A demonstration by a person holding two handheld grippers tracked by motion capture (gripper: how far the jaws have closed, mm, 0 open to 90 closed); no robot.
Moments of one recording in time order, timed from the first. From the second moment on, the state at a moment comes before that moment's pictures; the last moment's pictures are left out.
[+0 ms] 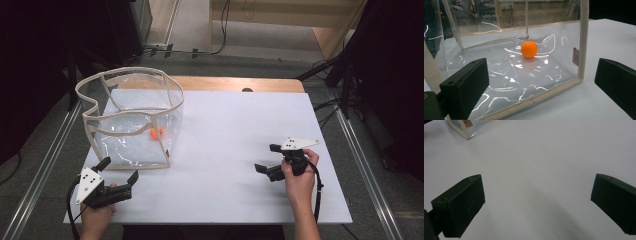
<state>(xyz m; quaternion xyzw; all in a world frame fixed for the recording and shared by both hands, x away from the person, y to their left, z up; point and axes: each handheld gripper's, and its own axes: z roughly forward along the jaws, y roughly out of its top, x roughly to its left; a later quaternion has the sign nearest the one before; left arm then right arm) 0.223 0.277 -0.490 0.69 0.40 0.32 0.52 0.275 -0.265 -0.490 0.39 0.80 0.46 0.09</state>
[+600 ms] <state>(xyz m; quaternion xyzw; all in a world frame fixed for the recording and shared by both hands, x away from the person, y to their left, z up) 0.223 0.275 -0.491 0.69 0.40 0.32 0.51 0.248 -0.306 -0.501 0.42 0.77 0.47 0.11</state>
